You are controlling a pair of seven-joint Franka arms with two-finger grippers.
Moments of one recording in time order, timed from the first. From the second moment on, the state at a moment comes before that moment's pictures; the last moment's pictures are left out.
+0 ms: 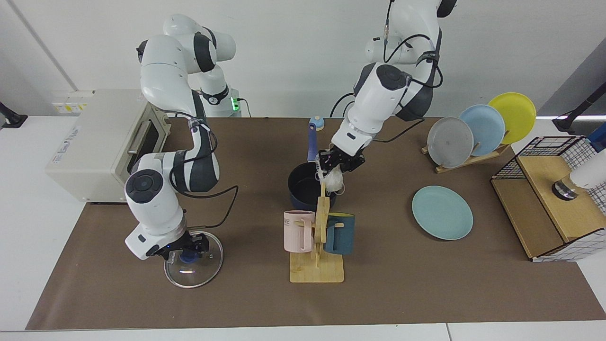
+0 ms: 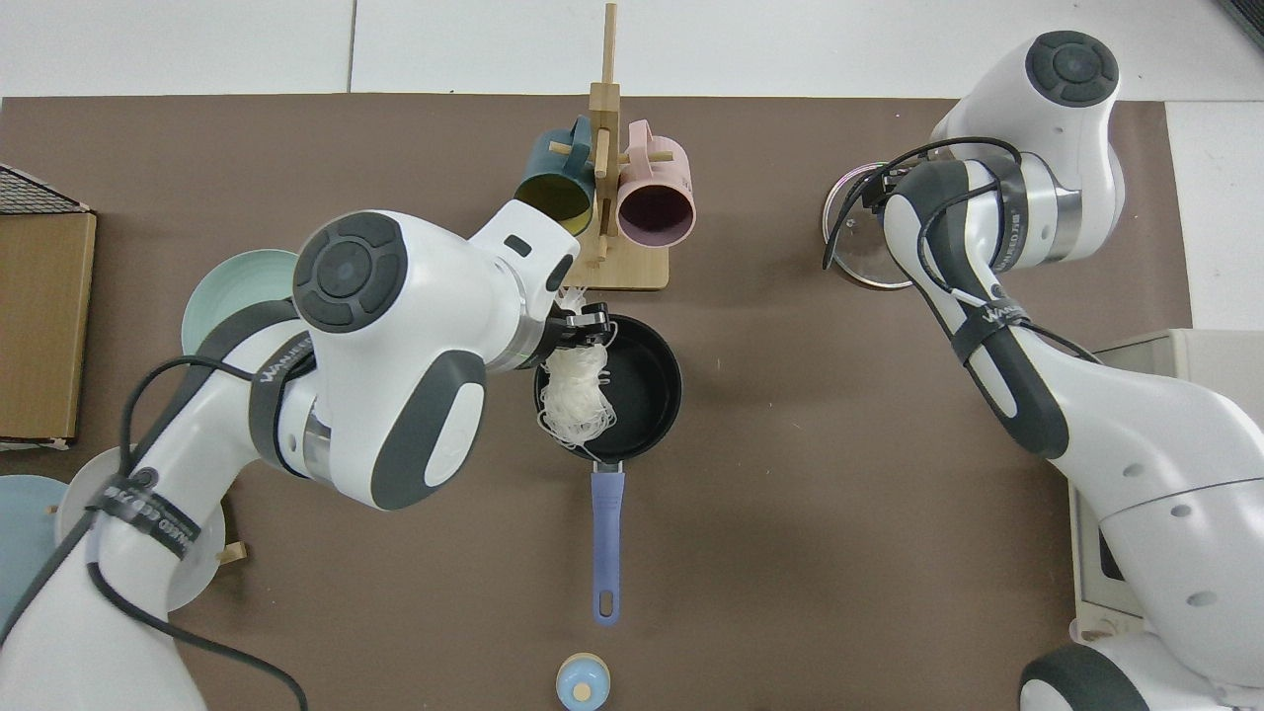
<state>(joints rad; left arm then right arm) -0.05 0.24 -0.47 -1.77 -0.15 2.17 -0.52 0.01 0.83 0.06 -1.09 -0.13 1.98 0.04</state>
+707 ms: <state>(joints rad) -0.11 0.36 -0.47 -1.85 -0.15 2.34 -0.52 0.01 0.84 0.07 -1.10 -0.13 1.99 0.04</state>
